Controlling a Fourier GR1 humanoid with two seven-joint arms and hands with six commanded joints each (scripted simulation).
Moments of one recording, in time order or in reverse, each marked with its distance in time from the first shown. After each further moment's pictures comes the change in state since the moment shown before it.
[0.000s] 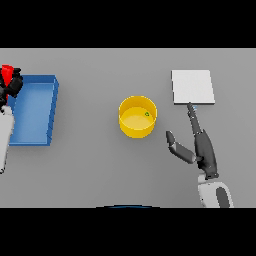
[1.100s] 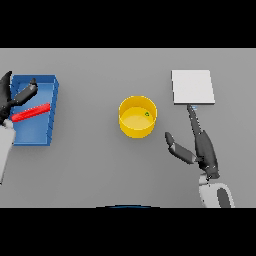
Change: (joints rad) left arm 0.112 0.037 -0.085 -0.077 -0.046 -0.111 -0.044; right arm 0.007 -0.022 0.013 -0.016 0.046 -0.003 0.059
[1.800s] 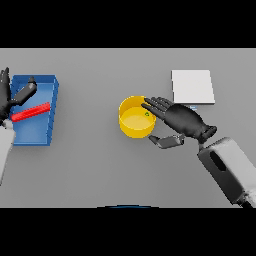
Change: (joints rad) left arm 0.003 0.008 -0.008 -0.019 -0.004 0.001 -0.010; right arm -0.481 -0.352 0.281 0.180 0.371 0.355 -0.022
